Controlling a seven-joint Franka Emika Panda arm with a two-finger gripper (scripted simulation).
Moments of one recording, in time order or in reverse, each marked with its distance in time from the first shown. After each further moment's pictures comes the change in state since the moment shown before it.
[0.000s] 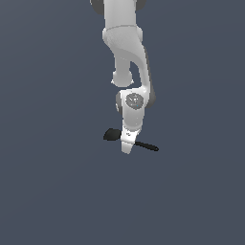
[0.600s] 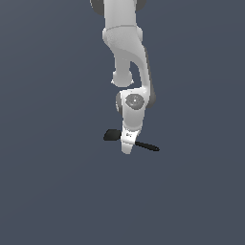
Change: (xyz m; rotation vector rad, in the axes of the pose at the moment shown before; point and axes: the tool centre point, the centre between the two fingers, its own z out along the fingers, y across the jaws) arm 0.001 0.002 0.000 0.001 -0.001 0.001
